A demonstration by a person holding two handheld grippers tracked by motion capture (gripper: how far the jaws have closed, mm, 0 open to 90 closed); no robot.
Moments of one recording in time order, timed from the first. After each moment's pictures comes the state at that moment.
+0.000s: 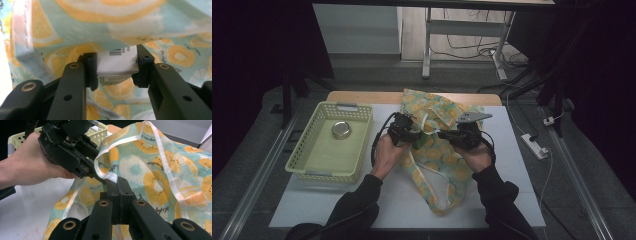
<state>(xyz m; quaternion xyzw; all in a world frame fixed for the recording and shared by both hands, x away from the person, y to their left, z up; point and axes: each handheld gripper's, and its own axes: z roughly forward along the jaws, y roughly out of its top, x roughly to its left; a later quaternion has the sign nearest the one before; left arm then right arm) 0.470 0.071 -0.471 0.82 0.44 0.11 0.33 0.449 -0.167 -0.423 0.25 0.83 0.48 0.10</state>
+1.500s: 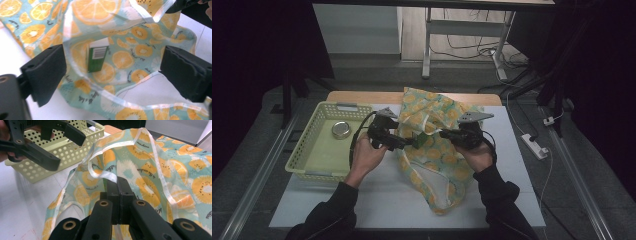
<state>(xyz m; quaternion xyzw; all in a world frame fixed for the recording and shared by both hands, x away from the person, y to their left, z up) 0.425 0.128 -0.435 0.82 0.38 0.08 0.42 0.451 -0.170 -0.423 0.25 0.83 0.48 0.11</state>
